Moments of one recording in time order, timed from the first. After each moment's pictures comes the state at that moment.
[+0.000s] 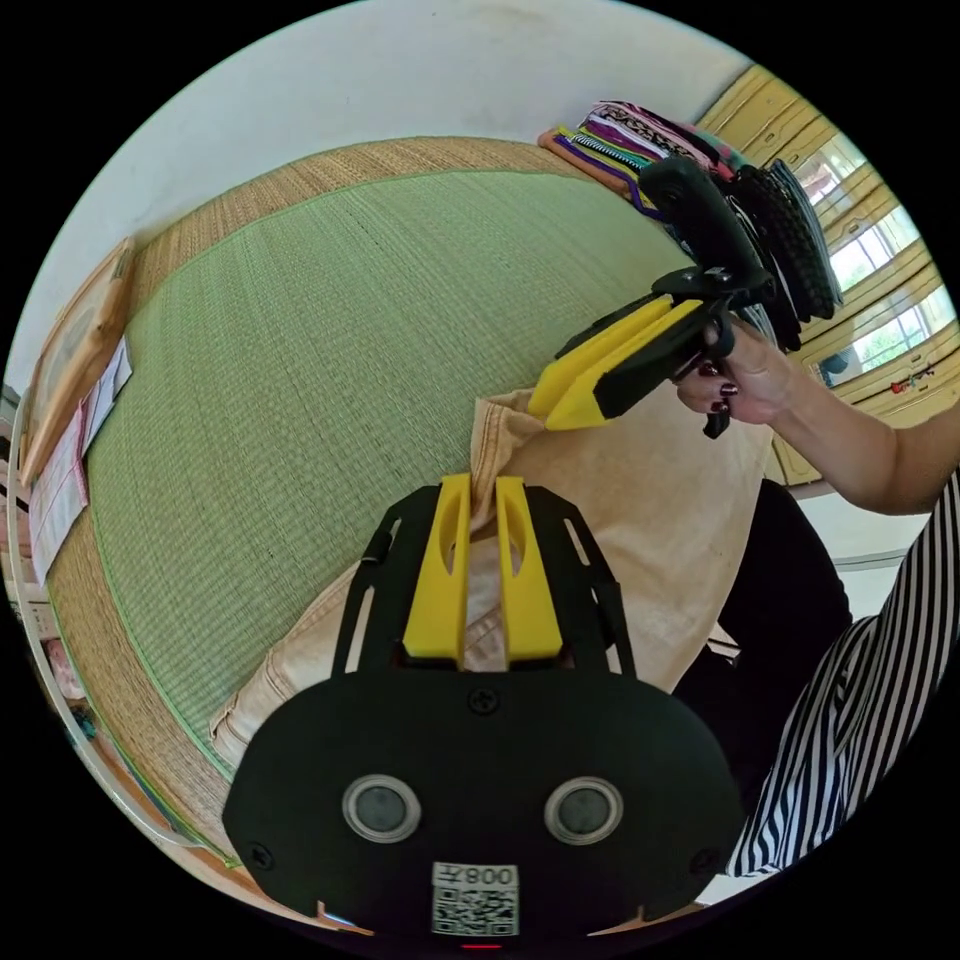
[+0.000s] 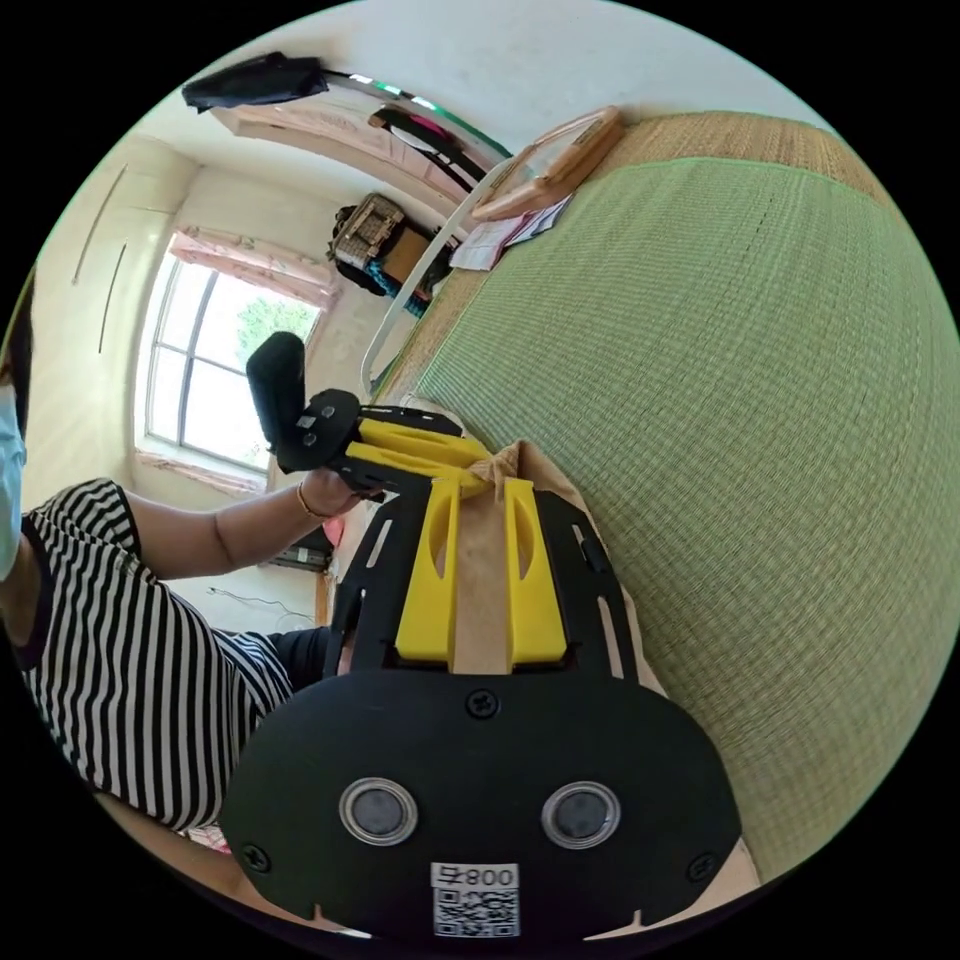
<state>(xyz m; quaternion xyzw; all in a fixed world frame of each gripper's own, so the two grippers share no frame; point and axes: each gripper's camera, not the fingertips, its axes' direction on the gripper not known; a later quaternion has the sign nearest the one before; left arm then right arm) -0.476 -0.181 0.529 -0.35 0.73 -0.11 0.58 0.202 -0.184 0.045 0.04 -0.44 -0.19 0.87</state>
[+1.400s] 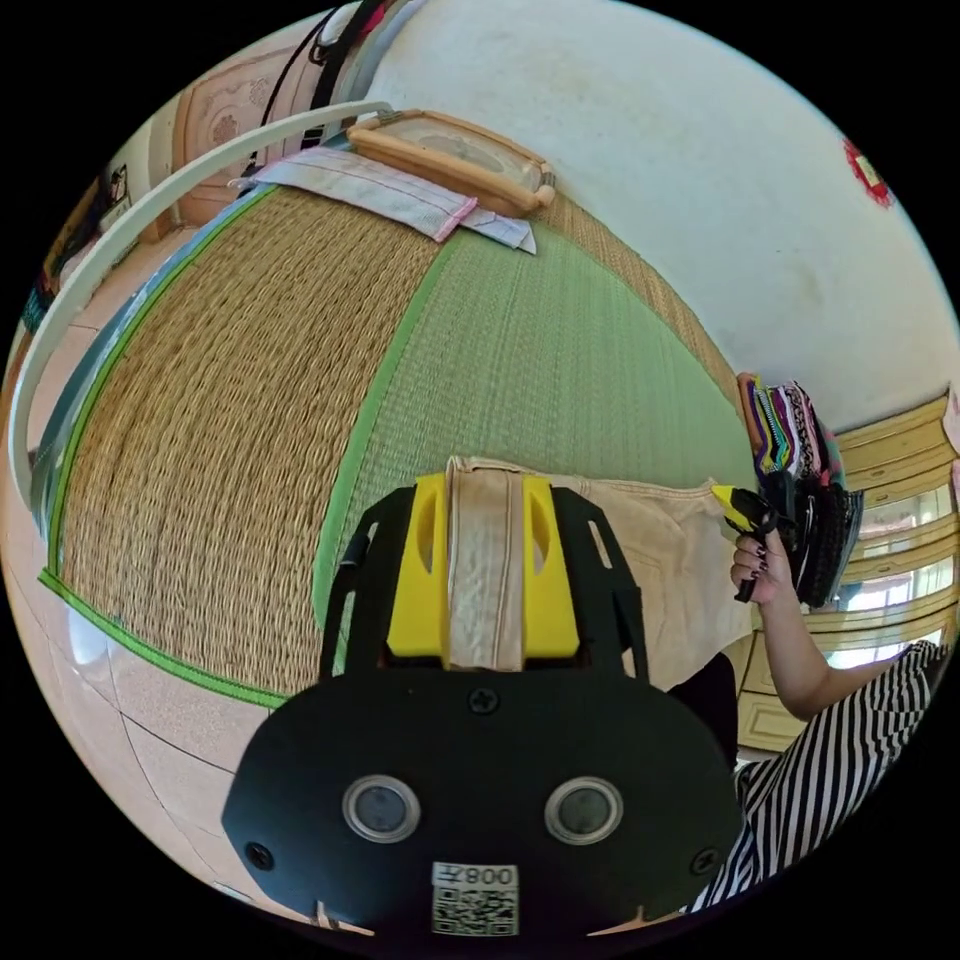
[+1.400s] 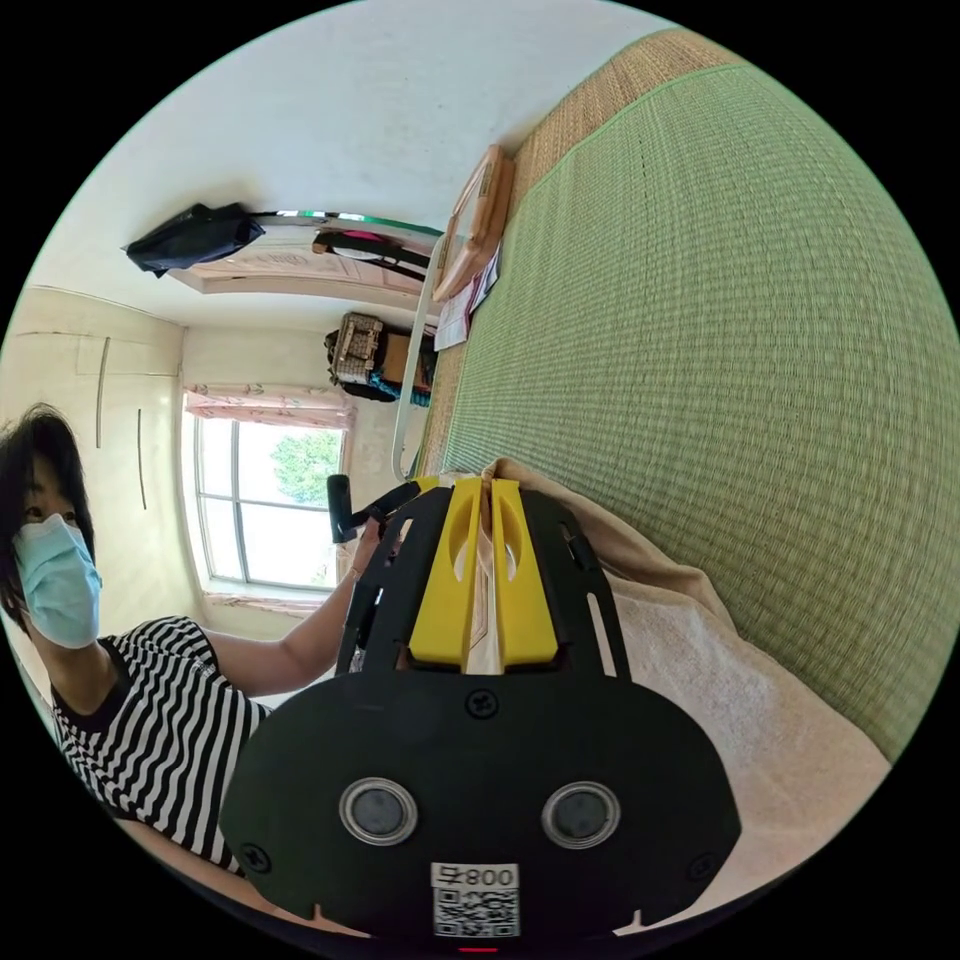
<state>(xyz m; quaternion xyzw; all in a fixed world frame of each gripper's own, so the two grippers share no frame) -0.683 0.173 0.535 -0.53 0.54 -0.43 0.49 0.244 -0.194 0.045 0.05 -0.54 -0.01 0.84</state>
